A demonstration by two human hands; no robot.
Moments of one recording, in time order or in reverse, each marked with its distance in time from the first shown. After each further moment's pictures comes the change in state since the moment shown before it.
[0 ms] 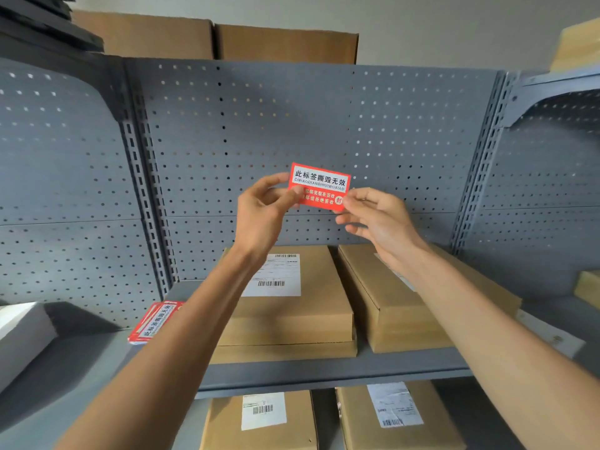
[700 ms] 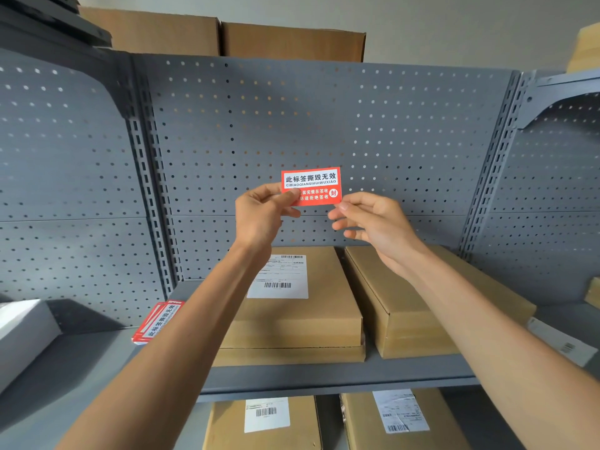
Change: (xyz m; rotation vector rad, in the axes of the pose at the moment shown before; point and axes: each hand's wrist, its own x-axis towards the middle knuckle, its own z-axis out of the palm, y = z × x) left_hand 0.014 -0.011 -0.008 -0.067 0.108 -0.208; right_hand 0.008 0.007 0.010 -0.092 -0.090 -0.046
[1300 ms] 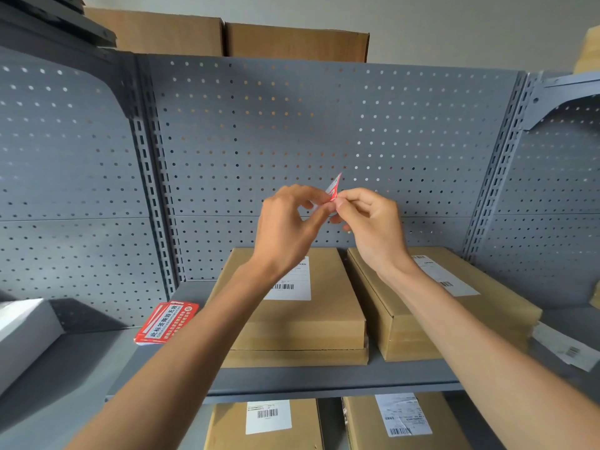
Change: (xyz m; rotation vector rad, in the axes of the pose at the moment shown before) left_hand -0.023 -0.001 0.012 0.599 -0.104 0.584; right_hand -0.004 0.002 0.026 0.002 0.168 -0.249
